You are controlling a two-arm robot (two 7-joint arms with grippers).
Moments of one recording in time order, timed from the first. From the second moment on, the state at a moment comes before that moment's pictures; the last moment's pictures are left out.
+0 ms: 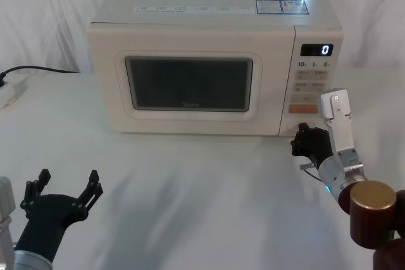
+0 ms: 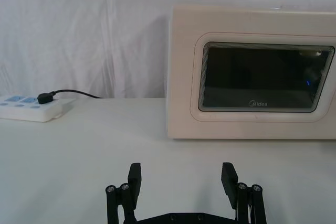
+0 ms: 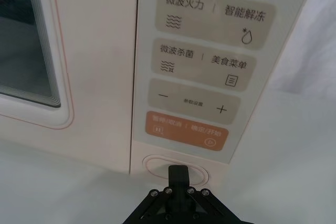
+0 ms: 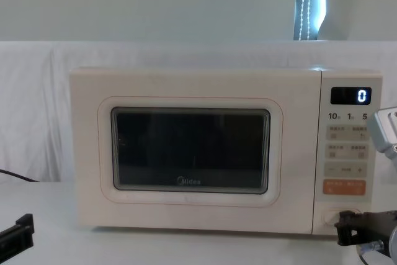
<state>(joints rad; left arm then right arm) 0.27 0.24 0.04 -1.85 -0.25 -0.02 -0.02 0.37 0.01 -0.12 -1.14 -0.09 0.09 0.06</state>
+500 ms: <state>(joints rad) 0.27 0.24 0.04 -1.85 -0.25 -0.02 -0.02 0.40 0.01 -0.12 -1.09 -0.10 0.08 0.04</state>
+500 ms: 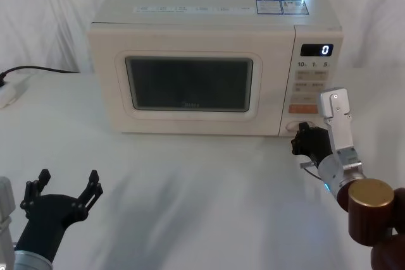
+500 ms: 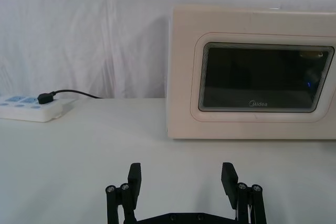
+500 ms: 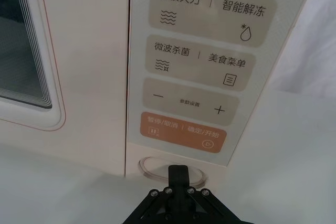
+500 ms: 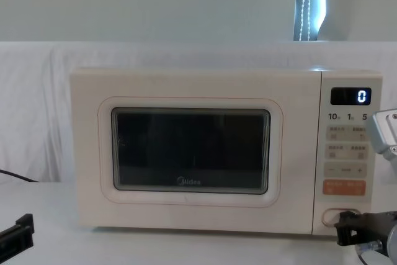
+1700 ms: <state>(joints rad) 0.27 0.24 0.04 -1.85 -0.25 -0.02 -0.02 0.42 -0.01 -0.11 -1.05 -0.10 0.07 0.04</state>
